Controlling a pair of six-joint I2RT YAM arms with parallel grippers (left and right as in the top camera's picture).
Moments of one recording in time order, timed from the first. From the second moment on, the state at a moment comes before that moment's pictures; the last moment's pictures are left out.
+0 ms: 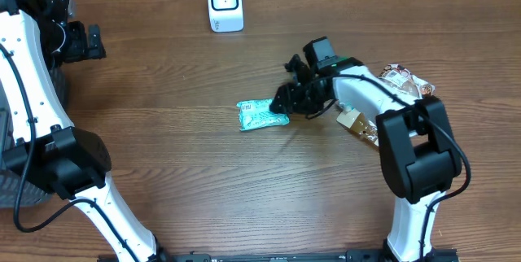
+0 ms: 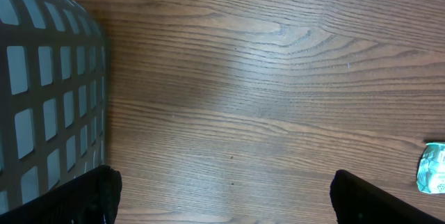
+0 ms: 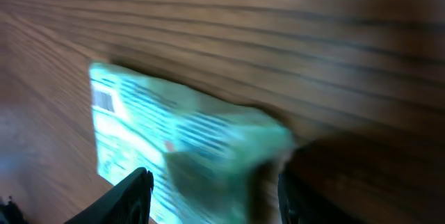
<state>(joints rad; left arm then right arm) 0.37 2.21 2.45 -1.61 0.10 0.17 0.36 2.09 1.37 -0.58 -0.53 0.22</state>
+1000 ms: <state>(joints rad) 0.37 2.21 2.45 -1.61 0.10 0.17 0.42 2.09 1.37 -0.52 -0.68 0.43</state>
